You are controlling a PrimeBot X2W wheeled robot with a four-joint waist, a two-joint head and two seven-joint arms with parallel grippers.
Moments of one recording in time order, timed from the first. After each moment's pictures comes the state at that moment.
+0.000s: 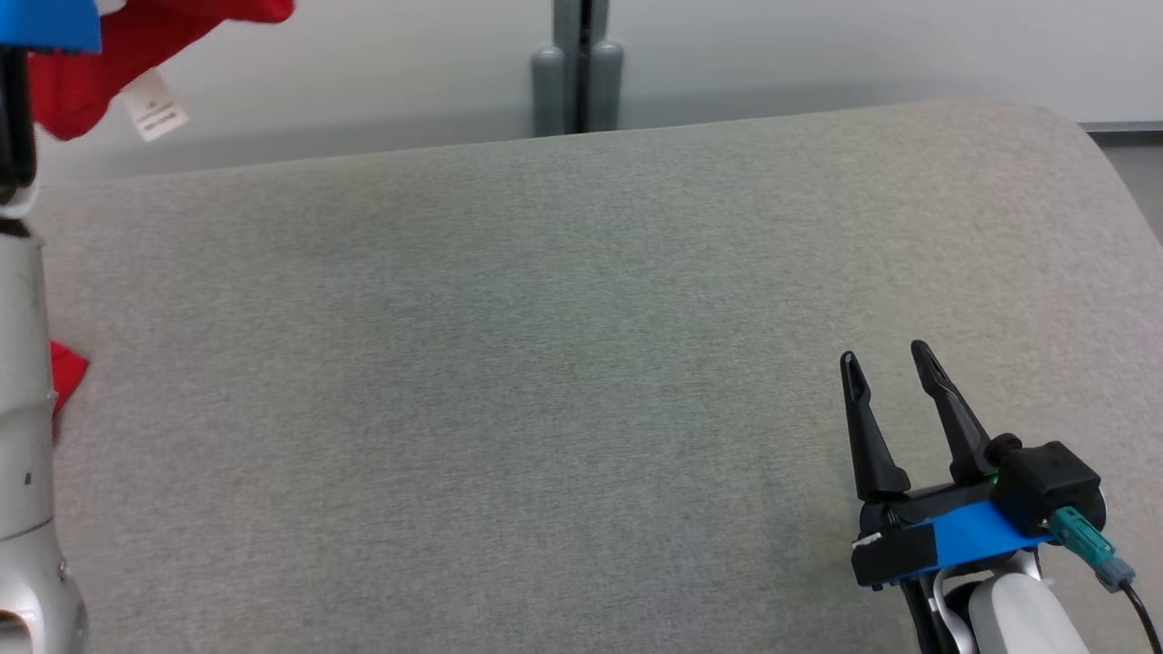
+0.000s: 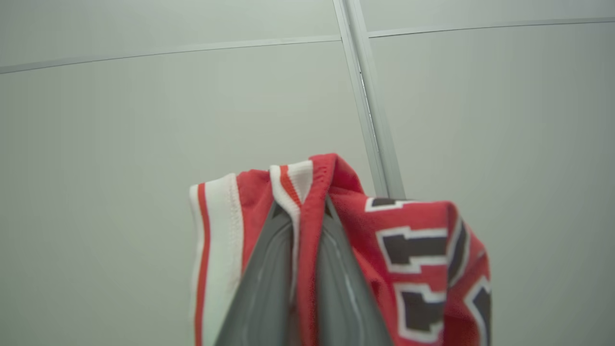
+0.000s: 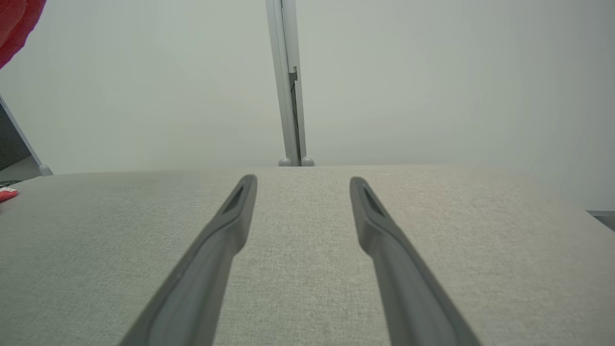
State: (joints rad) left arm -1.00 0.35 -0.08 0.36 -0.22 -0.13 -0.20; right arm -0.17 -0.05 0.05 0.19 0.14 0.13 -0.26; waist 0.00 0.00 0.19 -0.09
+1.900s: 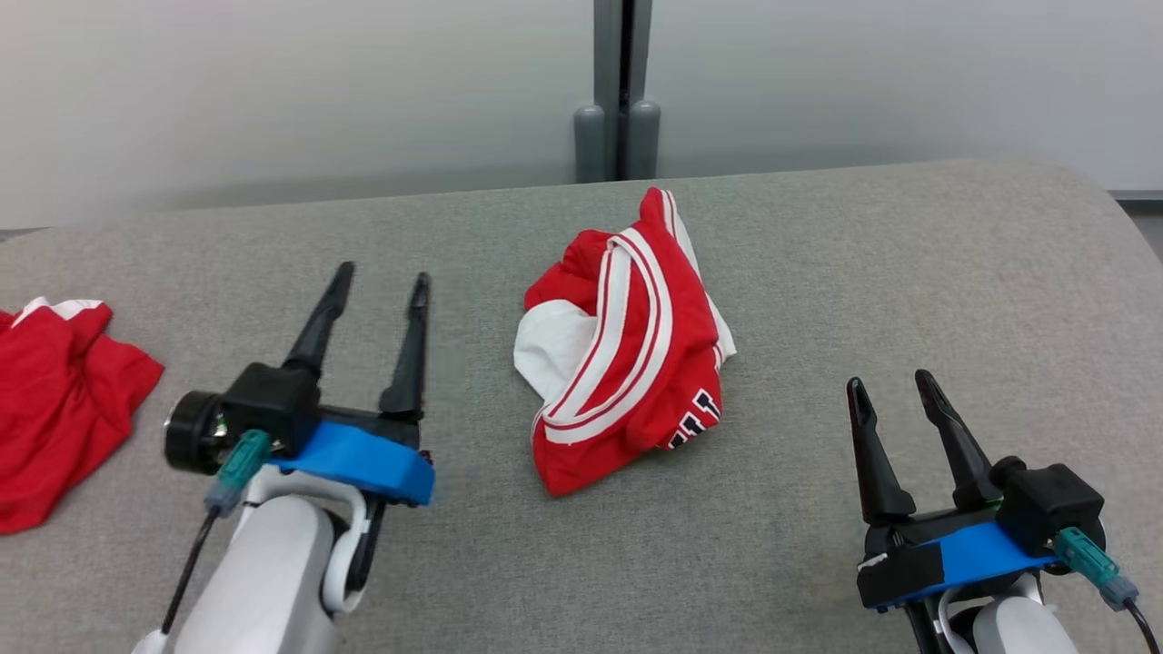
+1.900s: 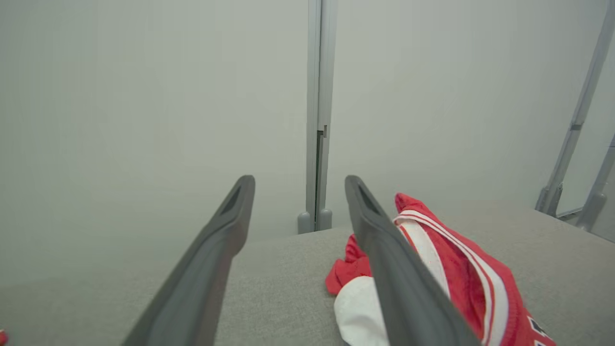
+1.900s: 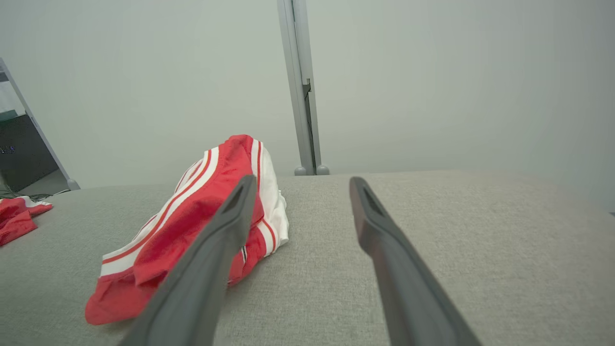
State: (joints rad) left arm -0.39 0.18 -0.35 0.36 -0.31 -0.03 -0.26; right arm -0.14 -0.05 0.04 0.21 0.18 0.13 -0.26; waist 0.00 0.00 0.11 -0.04
